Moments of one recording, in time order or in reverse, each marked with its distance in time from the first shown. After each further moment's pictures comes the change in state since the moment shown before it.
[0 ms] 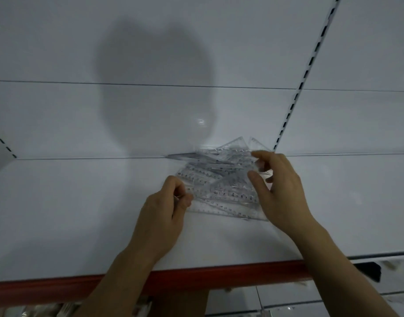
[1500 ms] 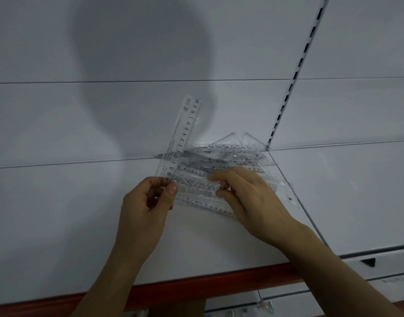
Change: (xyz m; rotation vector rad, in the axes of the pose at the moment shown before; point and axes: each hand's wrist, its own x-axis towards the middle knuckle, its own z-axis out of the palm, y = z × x) left_hand 0.013 0.009 -0.007 -0.355 0.110 -0.250; right_hand -0.001 -0.013 0.020 -0.090 -0.241 -0.348
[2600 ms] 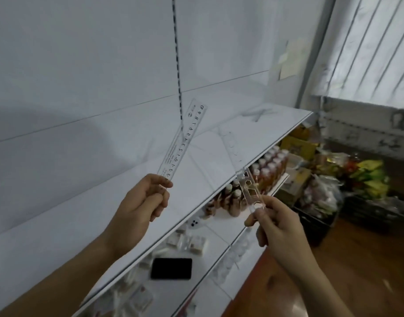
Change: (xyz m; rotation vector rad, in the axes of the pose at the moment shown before) left_hand -0.075 0.201 0.581 -0.282 -0.916 0.219; right_hand -0.416 0.261 -0.397 0.397 0.764 1.048
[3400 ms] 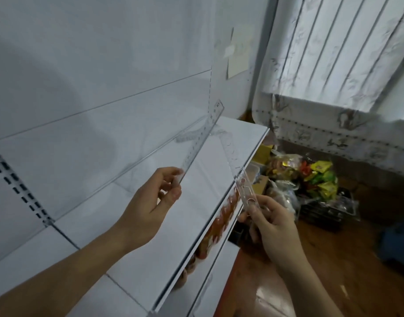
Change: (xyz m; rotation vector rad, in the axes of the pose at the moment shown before) left_hand 0.383 -0.097 0.211 0.177 -0.273 0.207; right_hand 0.322 0.093 -0.161 -0.008 0.265 0.134
